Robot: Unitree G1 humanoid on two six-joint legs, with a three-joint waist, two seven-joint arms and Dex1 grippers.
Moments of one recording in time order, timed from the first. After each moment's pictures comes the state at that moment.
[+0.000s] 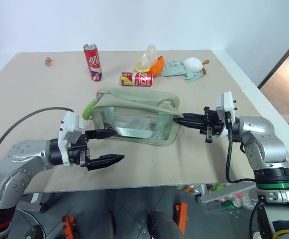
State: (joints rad) left arm -0.19 0.77 0.15 -0.48 -0.86 0.66 -0.98; right arm -0.57 -0.65 -0.05 0.09 0.50 0.21 1.29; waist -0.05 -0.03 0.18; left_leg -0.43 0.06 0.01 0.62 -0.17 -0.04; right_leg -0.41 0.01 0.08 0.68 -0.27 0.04
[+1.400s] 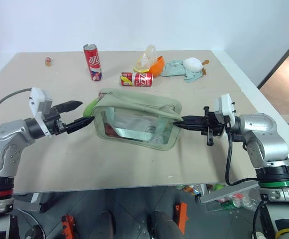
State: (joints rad) left arm -0.45 0.75 0.21 0.11 -0.64 0.42 -1.08; right arm -0.57 -0.69 -0.02 0.07 0.44 0.16 1.31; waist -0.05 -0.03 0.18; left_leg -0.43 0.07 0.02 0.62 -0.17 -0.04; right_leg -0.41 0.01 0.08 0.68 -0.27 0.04
